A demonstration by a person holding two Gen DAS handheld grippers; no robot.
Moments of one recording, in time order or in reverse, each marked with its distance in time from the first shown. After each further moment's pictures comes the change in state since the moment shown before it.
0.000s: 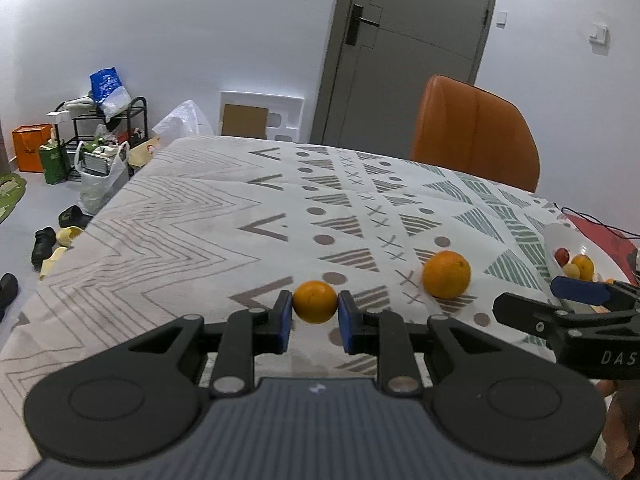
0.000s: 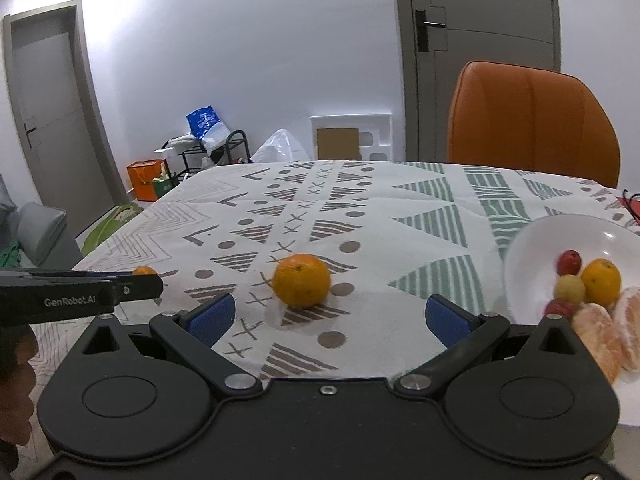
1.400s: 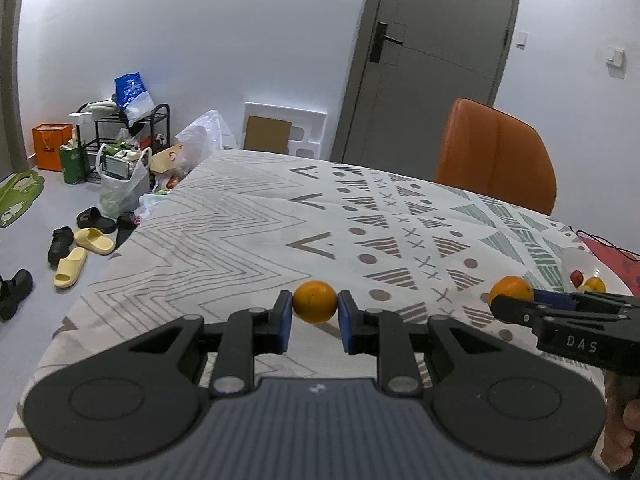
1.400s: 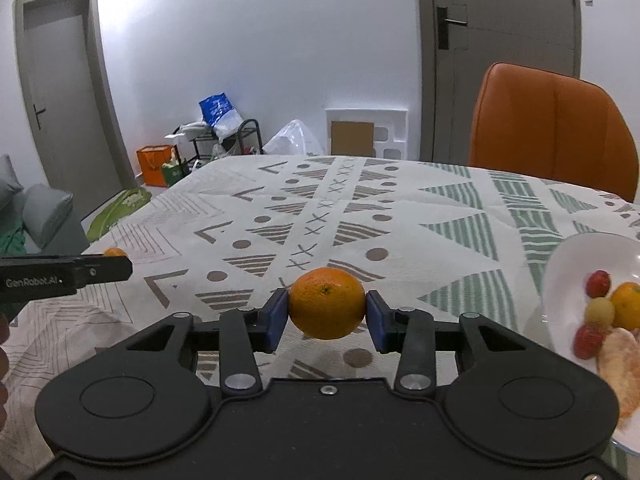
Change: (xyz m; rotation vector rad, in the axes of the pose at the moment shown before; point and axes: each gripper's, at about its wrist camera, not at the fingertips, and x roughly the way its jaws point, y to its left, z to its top) left arm -0.021 0.028 0.007 -0.035 -0.043 0.031; right arm 0.011 0.012 0.010 -0.044 0.022 0.017
